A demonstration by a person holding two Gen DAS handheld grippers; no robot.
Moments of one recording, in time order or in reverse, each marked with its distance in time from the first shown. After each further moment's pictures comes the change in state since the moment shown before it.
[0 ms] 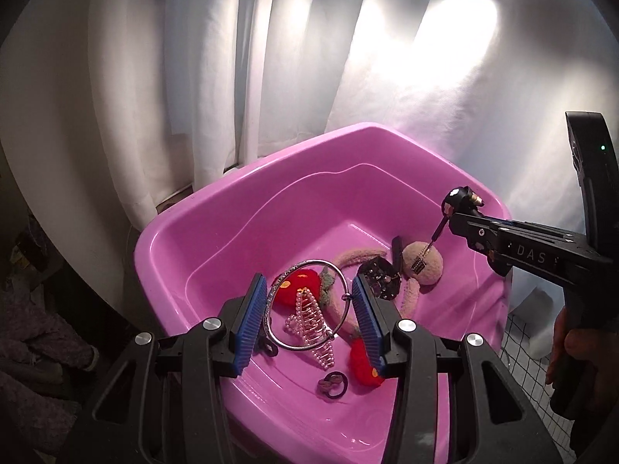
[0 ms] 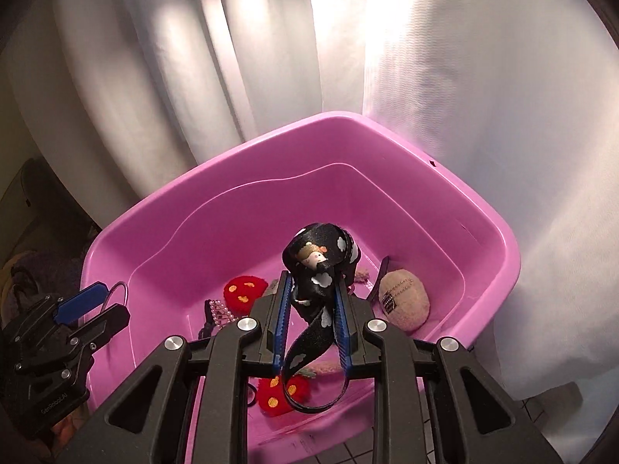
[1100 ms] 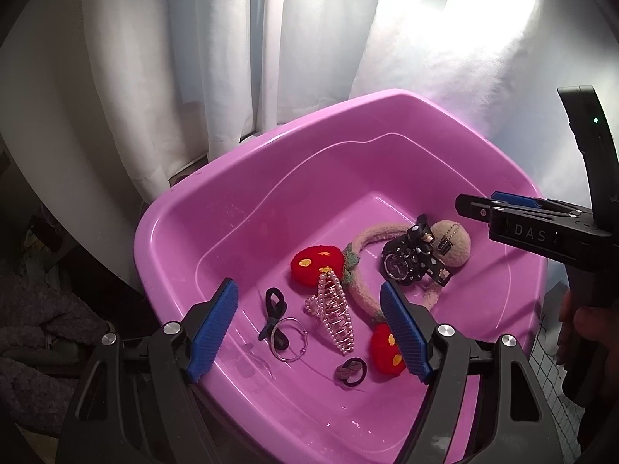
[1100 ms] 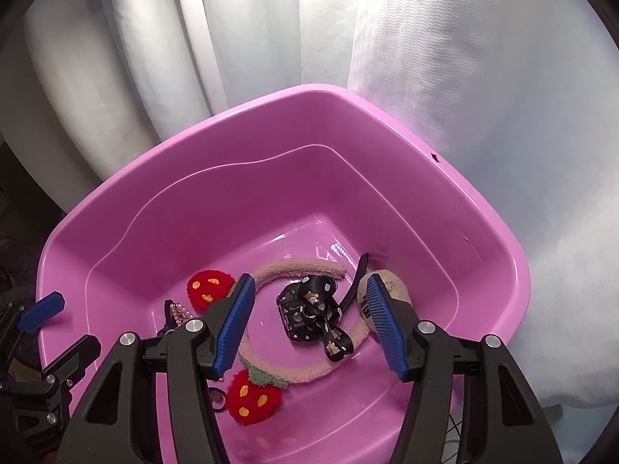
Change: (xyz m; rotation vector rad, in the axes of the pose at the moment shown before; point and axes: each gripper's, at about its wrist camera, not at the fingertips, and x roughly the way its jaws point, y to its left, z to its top) left arm 0.019 0.004 0.011 -0.016 0.120 0.084; right arm 0.030 -0.003 0.018 -0.021 0.088 -0.097
